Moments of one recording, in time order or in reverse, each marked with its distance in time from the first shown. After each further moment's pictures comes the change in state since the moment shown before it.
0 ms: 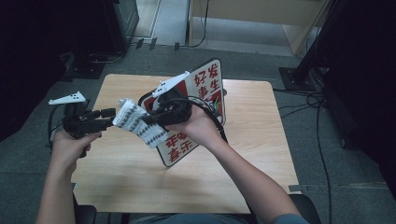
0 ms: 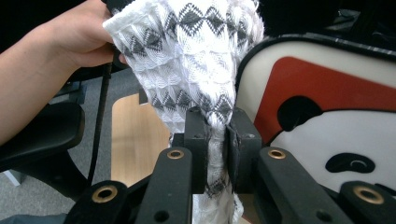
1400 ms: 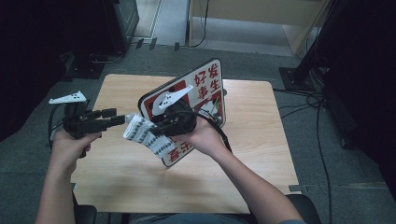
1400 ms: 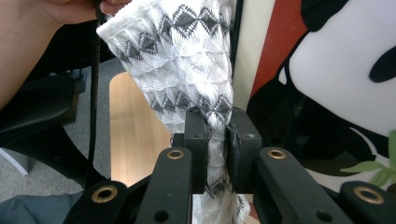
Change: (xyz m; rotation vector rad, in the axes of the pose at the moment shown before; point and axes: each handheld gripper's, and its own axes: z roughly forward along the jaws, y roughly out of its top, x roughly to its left) left arm -0.007 0.004 -0.001 0.011 -0.021 0.008; right arm -0.002 -0.036 0.011 0.058 0.004 0.043
